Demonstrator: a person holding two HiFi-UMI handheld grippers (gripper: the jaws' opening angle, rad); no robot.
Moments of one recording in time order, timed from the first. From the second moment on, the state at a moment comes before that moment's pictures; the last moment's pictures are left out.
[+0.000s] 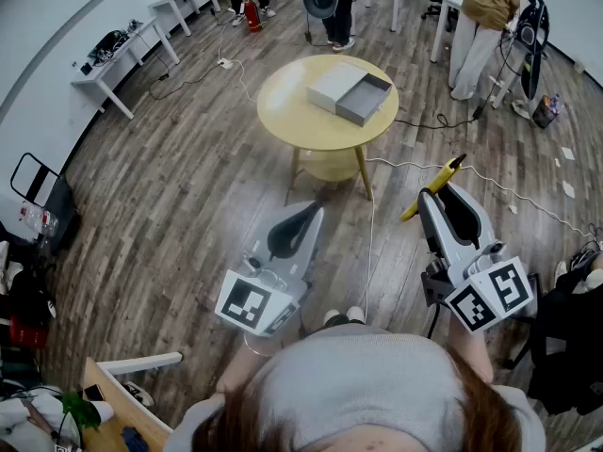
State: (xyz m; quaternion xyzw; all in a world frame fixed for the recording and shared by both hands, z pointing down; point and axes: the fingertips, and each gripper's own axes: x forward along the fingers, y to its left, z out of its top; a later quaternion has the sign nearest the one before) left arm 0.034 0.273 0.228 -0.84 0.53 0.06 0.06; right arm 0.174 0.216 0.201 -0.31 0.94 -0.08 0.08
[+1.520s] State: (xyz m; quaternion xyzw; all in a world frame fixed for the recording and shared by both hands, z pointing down) left arm 0.044 0.253 0.250 -0.82 0.56 0.06 0.05; right arm 0.171 0.195 0.230 -0.27 0.95 -0.10 0.07
